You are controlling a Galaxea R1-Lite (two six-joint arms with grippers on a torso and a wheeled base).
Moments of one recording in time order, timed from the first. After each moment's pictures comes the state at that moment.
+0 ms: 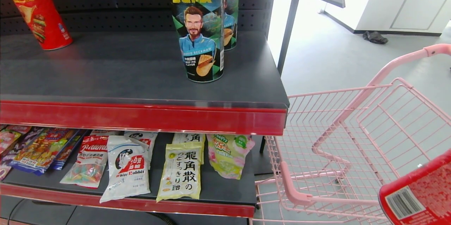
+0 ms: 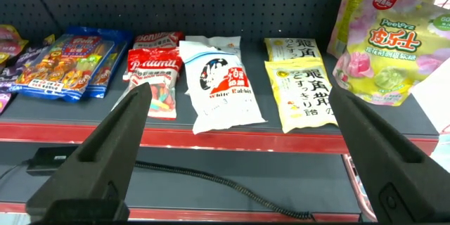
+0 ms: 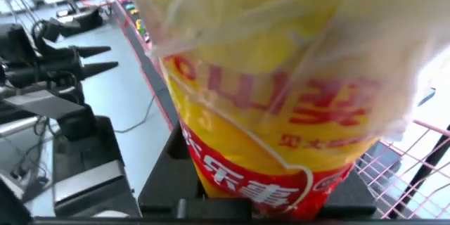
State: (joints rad) left arm 0.00 0.00 0.00 0.00 0.00 0.01; right arm -0.03 0.76 -0.46 -0.50 1.04 0.10
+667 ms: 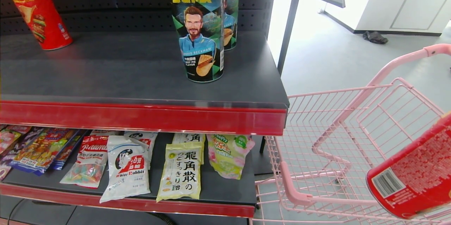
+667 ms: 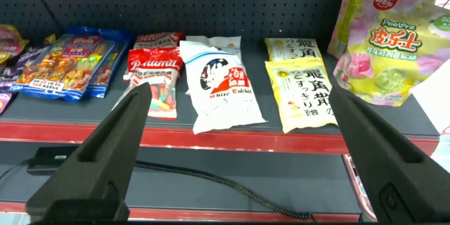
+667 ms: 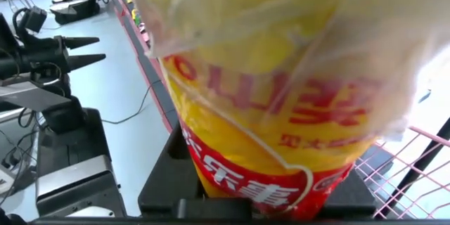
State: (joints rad) left arm 0.00 0.00 0.00 0.00 0.01 0.01; right arm -0.01 0.86 -0.50 -0.50 1.04 0.02
